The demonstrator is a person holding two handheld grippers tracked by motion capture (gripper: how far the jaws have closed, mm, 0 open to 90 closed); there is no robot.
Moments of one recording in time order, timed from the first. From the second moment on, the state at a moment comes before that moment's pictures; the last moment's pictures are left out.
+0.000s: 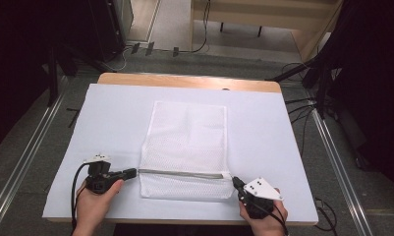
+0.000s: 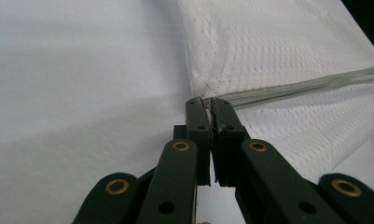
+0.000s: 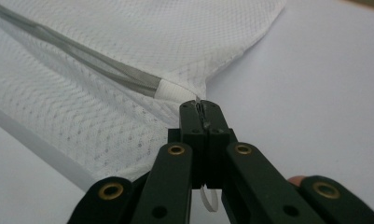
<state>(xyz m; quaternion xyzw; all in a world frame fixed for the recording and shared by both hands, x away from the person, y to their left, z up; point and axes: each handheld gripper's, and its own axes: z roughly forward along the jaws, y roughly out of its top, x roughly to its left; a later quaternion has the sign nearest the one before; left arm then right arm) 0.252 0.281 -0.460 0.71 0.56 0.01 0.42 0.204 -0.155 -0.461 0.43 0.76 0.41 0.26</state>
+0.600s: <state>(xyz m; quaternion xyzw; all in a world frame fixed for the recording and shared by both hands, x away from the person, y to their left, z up) 0.242 0.297 -0.445 0.69 0.52 0.16 0.48 0.207 -0.166 -0.459 0.43 0.74 0.46 0.22</state>
